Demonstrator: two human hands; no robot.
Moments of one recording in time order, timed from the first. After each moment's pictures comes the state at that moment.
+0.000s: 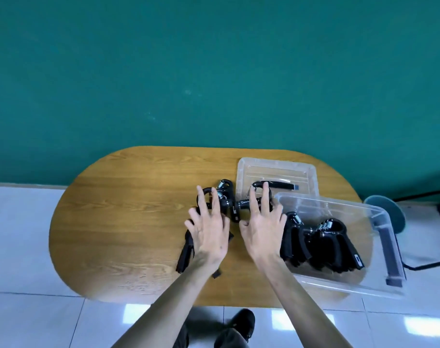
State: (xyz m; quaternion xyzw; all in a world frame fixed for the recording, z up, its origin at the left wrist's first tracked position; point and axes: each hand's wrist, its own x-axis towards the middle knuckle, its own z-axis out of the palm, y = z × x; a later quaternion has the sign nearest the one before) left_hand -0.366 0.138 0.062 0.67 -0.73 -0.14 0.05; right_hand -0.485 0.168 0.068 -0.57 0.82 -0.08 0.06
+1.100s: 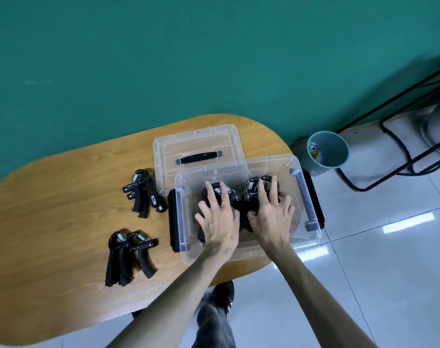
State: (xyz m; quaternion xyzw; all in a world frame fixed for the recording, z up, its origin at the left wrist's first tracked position) left_hand -0.599 0.221 -0.008 0.57 -0.81 -0.17 -0.02; right_hand -0.702 0.277 -0.006 -0.40 0.90 -0.07 0.13
